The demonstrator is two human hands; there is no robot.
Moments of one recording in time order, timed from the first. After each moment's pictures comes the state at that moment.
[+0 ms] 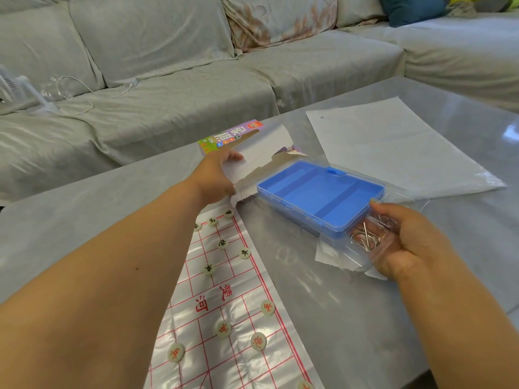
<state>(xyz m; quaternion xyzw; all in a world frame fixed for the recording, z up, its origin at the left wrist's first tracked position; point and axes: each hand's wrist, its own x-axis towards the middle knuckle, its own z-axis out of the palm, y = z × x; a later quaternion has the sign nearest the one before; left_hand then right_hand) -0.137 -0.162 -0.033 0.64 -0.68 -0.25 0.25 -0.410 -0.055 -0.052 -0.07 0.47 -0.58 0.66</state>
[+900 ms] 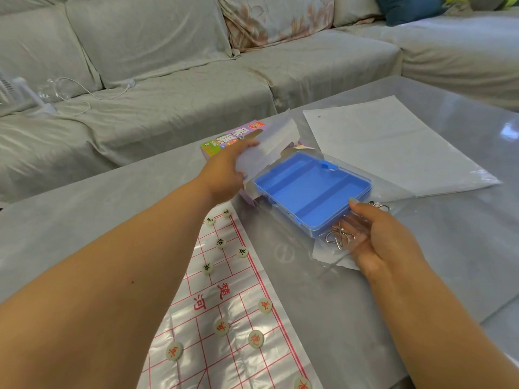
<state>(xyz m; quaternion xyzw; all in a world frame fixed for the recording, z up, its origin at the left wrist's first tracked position) -0.161 -0.155 -0.024 0.59 -0.74 -0.20 0.26 -0.387 -0.053 -0.061 -0.10 0.48 -0.62 0.62</state>
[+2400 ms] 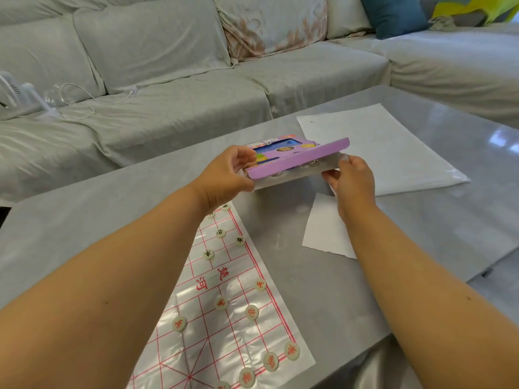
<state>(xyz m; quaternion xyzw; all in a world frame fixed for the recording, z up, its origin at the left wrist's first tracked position) -0.171 -0.102 -0.003 0.54 -0.64 -0.43 0.34 -0.391 -0.115 -0.055 -0.33 0.57 -0.62 0.43</state>
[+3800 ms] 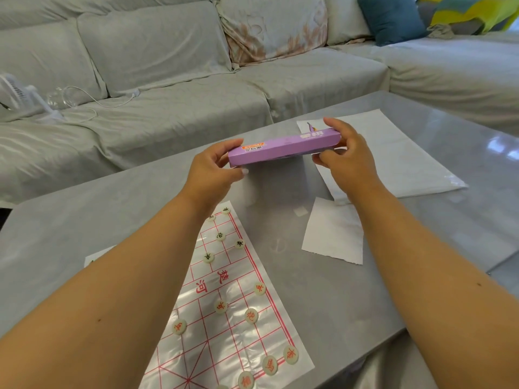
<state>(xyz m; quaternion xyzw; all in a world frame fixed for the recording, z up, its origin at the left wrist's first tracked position) -0.163 -0.097 -0.004 0.53 -0.59 -0.37 0.49 -0.401 -0.124 -0.023 -0.61 0.54 -0.53 0.23</state>
